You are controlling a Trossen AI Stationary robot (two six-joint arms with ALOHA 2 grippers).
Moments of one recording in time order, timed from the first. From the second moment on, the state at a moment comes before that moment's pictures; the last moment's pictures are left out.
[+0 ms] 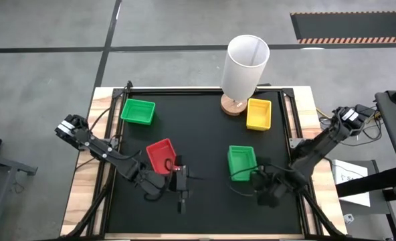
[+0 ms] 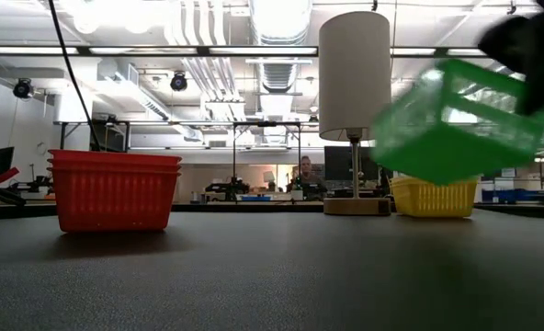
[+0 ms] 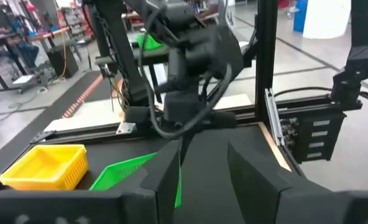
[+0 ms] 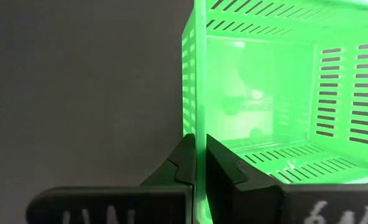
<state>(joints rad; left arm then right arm) -0.55 1.55 1.19 0.20 -0.55 0.01 0.74 1.40 0.92 -0.78 0.46 0.63</state>
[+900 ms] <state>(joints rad) -0.46 1.72 1.11 0.29 -0.55 0.01 0.39 1.66 1.09 -0.53 0.29 0.22</state>
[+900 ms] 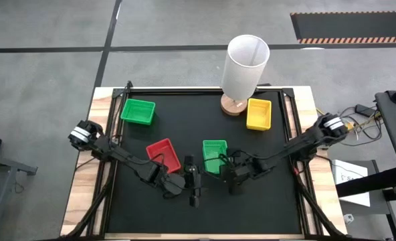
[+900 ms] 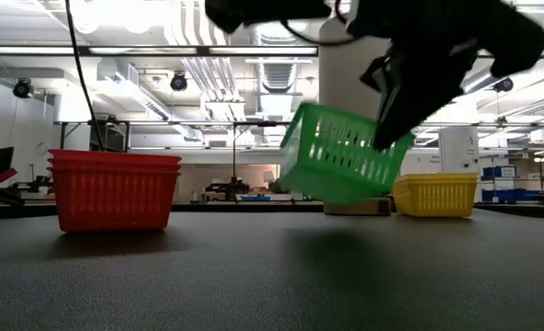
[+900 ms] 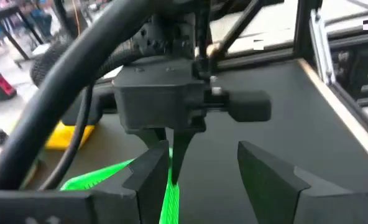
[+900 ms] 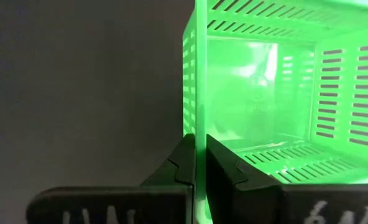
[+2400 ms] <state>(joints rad) -0.41 1.84 1.07 0.09 -0.53 -0.15 0.39 1.85 1.30 -0.68 0.28 0.08</state>
